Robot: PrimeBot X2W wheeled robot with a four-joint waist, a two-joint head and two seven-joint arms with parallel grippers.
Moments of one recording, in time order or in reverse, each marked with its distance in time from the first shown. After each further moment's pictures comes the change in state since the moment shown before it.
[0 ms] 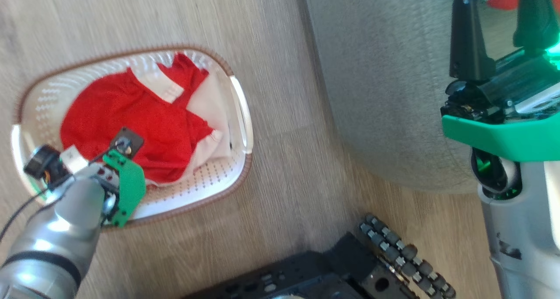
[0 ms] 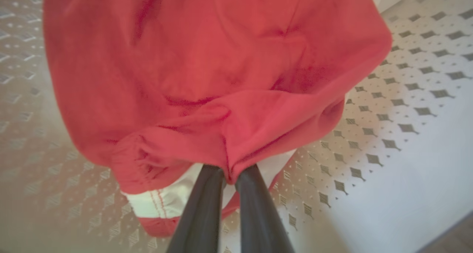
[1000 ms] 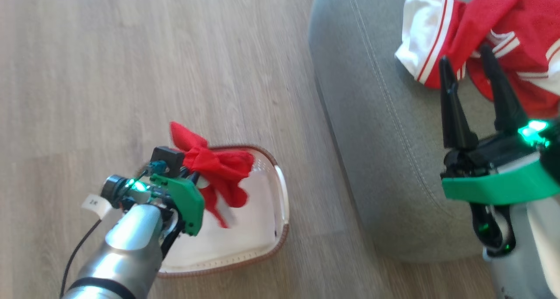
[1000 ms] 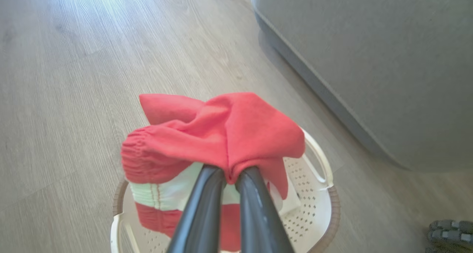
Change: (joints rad) left arm 0.147 -0.153 0.069 -0.094 -0.293 -0.007 -0.282; right arm 0.246 -0.058 -0.033 0.092 0.028 0.000 0.000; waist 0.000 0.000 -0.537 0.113
